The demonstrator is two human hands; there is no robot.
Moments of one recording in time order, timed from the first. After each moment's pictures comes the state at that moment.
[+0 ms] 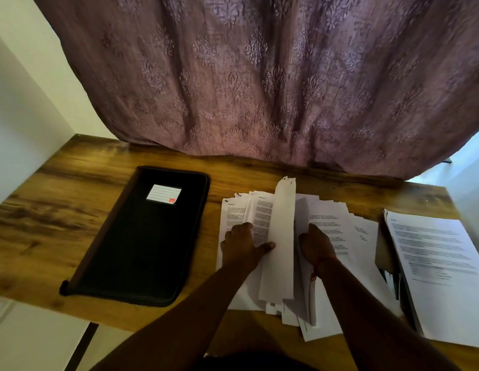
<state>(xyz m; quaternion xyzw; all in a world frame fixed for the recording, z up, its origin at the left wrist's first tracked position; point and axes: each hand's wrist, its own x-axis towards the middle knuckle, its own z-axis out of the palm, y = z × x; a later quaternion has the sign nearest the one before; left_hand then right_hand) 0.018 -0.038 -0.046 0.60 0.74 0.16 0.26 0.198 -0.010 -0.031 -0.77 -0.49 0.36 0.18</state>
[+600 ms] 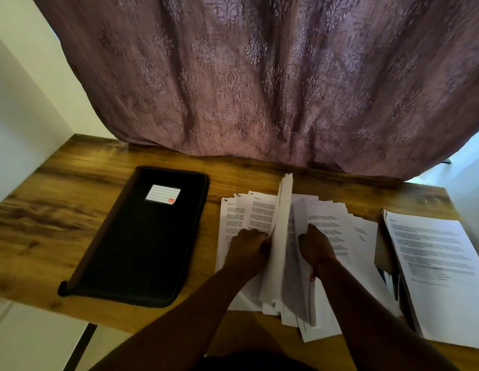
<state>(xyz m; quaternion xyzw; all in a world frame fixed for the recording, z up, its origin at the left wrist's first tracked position) 0.019 -0.041 -0.054 0.75 0.61 0.19 0.18 0.198 -0.010 -0.029 -0.77 -0.49 0.38 0.18</state>
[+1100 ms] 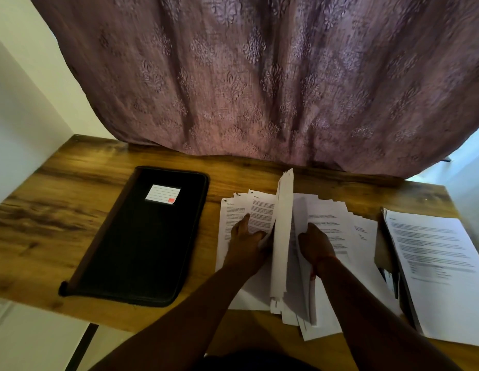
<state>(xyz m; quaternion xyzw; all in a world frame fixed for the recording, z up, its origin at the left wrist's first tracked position) 0.020 -0.036 -0.058 0.72 0.65 0.06 0.23 0.199 -0.009 -0.031 -0.77 -0.49 0.37 0.17</state>
